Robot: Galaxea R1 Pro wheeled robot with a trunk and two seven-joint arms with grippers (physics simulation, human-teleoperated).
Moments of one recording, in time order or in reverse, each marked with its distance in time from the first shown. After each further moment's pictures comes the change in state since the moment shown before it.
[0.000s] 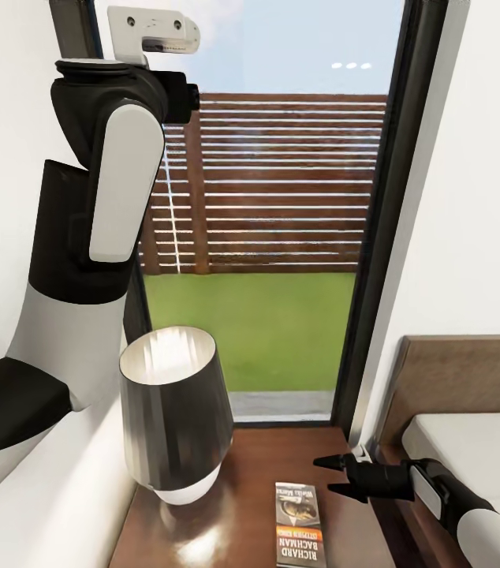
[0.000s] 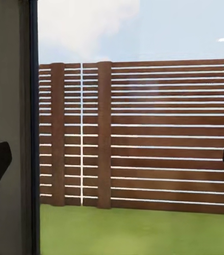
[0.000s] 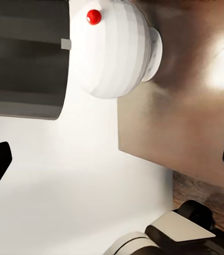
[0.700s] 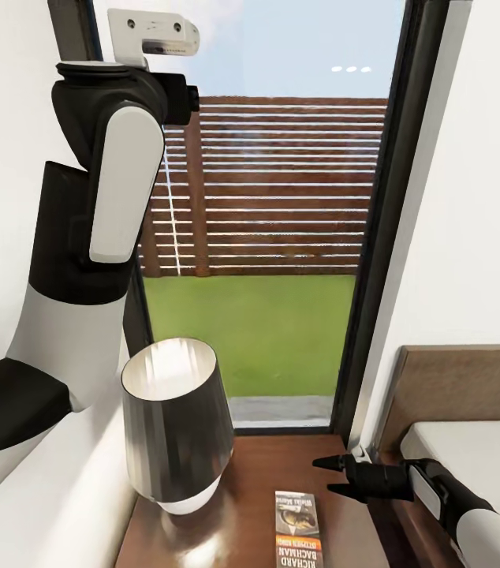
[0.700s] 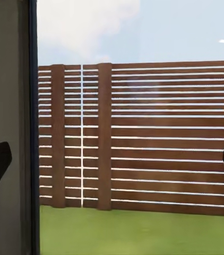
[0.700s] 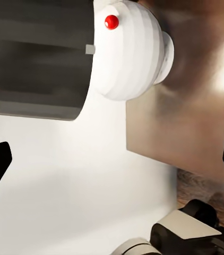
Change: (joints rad) left arm 0.003 0.001 0.000 0.000 0.000 0.000 0.000; right arm 0.000 0.002 0.001 0.000 0.006 -0.009 -0.001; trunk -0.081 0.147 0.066
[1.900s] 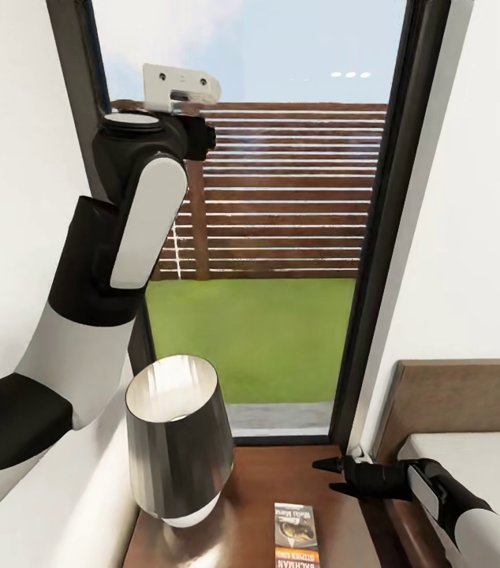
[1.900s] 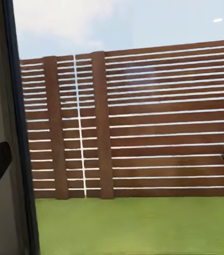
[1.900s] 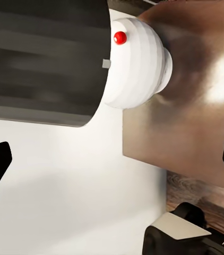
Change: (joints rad) left arm 0.073 0.002 -0.060 0.001 0.002 0.000 0.000; right arm 0.000 0.005 0.000 0.000 0.003 -0.056 -0.066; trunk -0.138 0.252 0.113
